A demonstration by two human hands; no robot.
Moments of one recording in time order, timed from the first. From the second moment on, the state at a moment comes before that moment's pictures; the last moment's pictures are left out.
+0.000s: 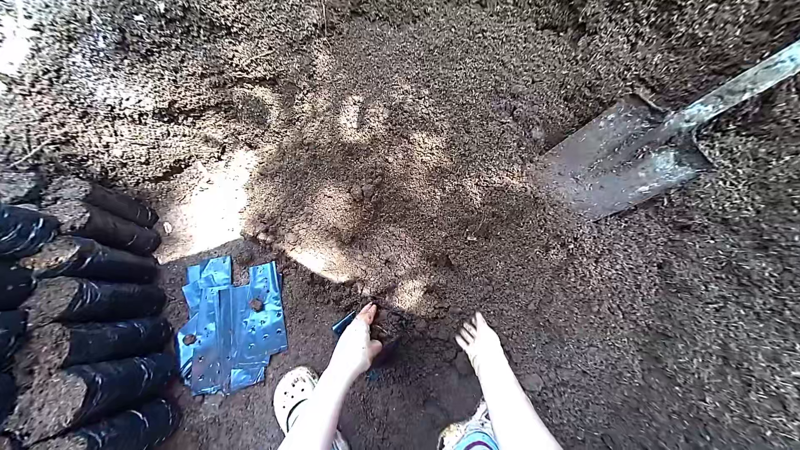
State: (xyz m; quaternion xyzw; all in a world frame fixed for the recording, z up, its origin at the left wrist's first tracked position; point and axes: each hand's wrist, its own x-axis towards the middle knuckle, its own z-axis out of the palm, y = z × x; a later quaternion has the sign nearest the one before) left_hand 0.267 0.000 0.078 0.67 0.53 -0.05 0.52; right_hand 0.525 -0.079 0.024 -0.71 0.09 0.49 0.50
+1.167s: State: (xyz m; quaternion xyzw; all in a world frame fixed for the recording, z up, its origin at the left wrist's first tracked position) left_hand 0.255 -0.009 0.074 0.60 0.57 -0.01 0.56; right_hand 0.402 -0.012 0.124 -0.71 -0.55 0.45 0.00
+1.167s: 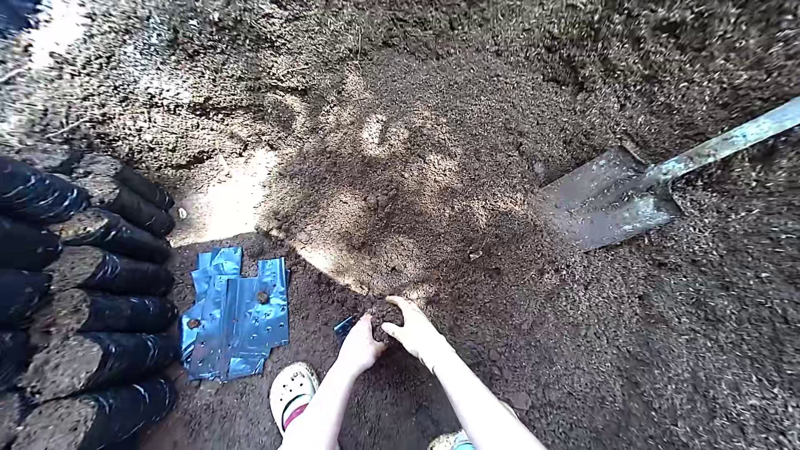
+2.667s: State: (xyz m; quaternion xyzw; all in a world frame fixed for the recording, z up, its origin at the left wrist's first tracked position) left_hand 0.233 -0.030 0.066 0.47 0.62 -0.05 0.63; right_hand 0.423 -0.027 0.056 -0.67 -0.36 0.65 0.04
